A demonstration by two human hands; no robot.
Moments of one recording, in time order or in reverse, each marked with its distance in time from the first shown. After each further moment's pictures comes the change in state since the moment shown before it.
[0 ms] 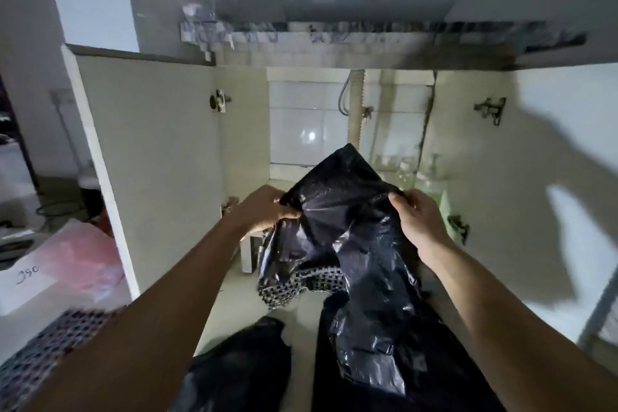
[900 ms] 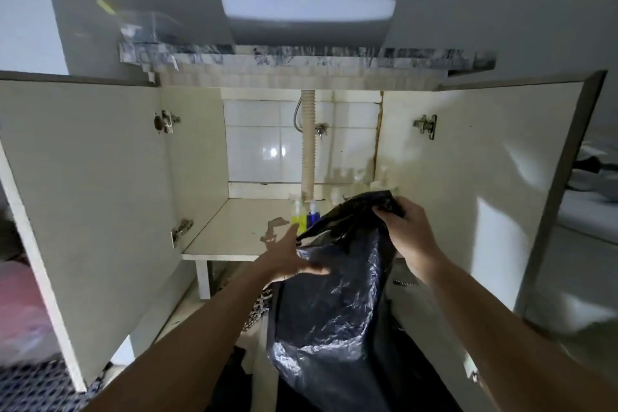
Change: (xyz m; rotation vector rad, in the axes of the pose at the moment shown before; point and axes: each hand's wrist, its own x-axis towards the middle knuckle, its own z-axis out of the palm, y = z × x) left_hand 0.020 0.031 0.118 -0.211 -0.284 -0.010; right_hand 0.008 0.012 -0.064 0.130 0.064 -0.003
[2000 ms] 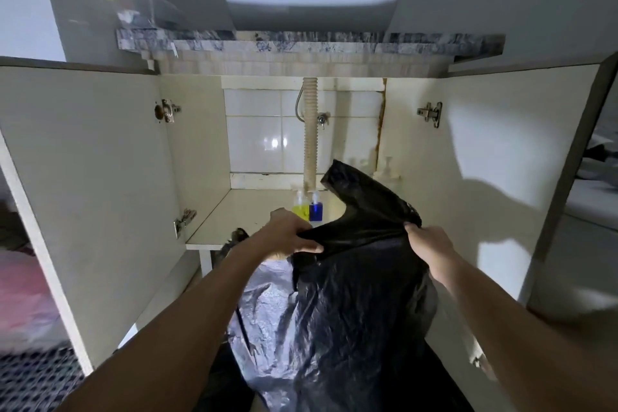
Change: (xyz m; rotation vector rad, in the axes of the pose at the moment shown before) left_hand -0.004 0.019 -0.025 0.465 -0.011 0.206; right_hand 0.007 0.046 -0.022 -0.432 0.012 0.471
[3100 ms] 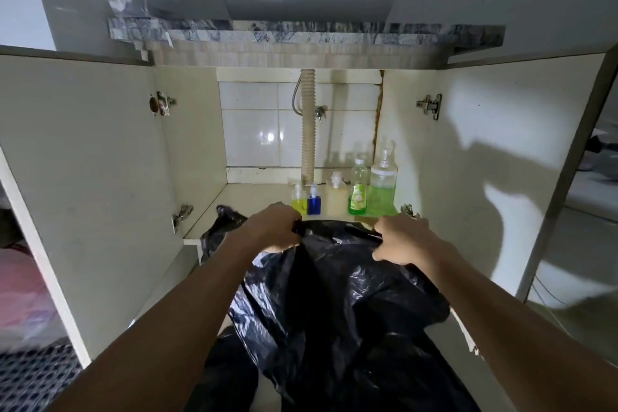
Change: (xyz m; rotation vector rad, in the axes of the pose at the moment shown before) left_hand -0.002 -0.005 -0.012 0.371 -0.012 -0.090; right_hand -0.052 -0.037 0.010 -0.916 -0.191 -0.535
